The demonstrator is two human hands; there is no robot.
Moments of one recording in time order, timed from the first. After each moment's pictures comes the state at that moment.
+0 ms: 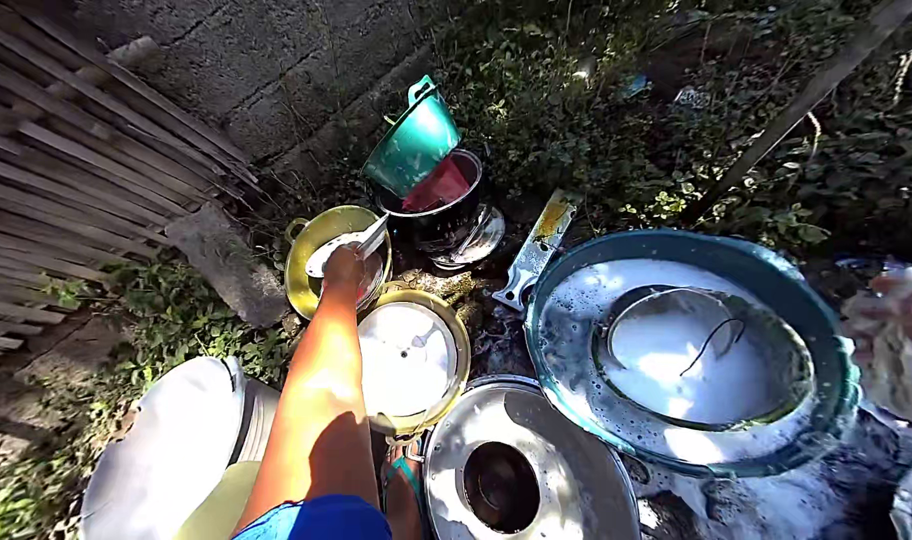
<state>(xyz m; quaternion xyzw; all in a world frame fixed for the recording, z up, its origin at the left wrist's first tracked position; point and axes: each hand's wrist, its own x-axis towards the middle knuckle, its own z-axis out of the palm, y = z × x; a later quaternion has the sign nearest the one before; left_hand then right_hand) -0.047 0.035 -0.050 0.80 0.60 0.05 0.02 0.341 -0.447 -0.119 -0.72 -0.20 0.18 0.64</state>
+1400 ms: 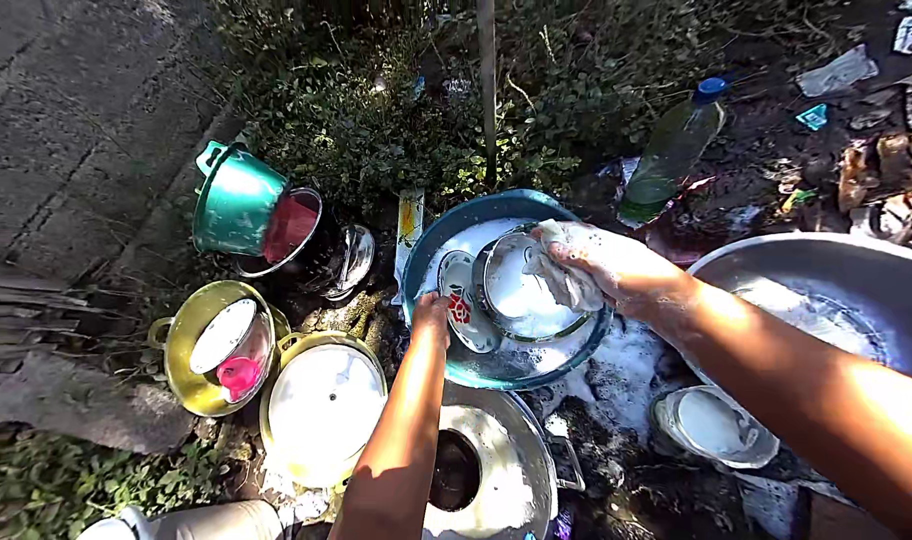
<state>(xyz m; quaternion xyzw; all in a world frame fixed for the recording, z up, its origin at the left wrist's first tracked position) 0.186 -0.257 -0.170 0.61 0.49 0.18 0.60 0.332 -0.478 -0.110 -0.60 -0.26 0.36 0.66</state>
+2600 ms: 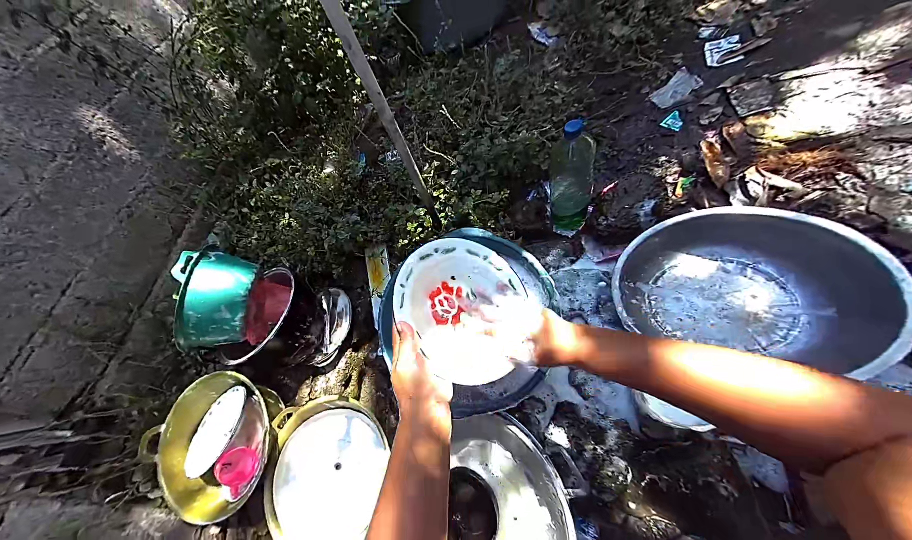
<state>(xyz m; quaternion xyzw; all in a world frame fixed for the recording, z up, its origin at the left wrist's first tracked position) 0.179 -0.351 -0.086 0.55 0.28 0.29 0.73 0.310 -0.479 -0.195 -0.71 -0.58 -0.07 0.39</state>
